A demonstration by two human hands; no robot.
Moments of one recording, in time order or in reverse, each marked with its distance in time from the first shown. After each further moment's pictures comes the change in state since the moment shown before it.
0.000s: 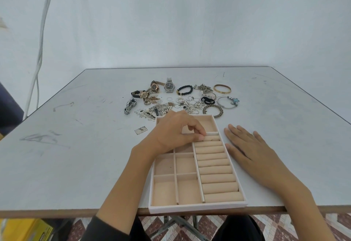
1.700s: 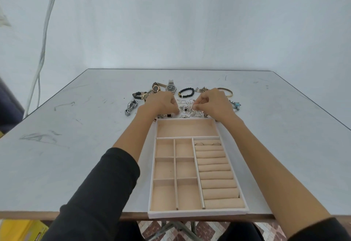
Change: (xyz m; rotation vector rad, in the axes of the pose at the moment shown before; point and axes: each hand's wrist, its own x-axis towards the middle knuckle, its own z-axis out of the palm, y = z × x) left_hand 0.072 -0.066 -0.039 0.429 -0.158 -0.602; right_hand 0.148 -0.049 -0.030 0.397 0.272 -0.011
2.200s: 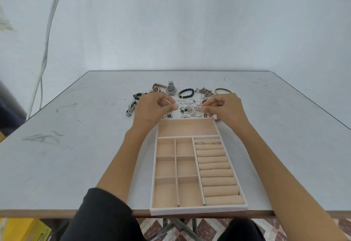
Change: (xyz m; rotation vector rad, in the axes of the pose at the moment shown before) left_hand -0.055 -0.014 0.013 -0.642 0.449 0.122; right_hand -0.037 0.012 -0.018 0.391 0.098 -0.011
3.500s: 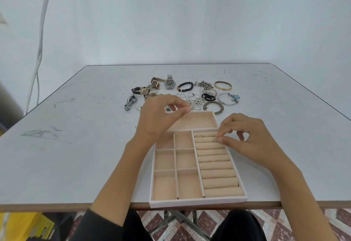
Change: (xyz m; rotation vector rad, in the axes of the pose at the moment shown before) left_hand -0.044 0.036 0.006 -0.079 0.007 0.191; right_hand -0.089 0.017 -0.031 -0.107 -0.161 -0.273
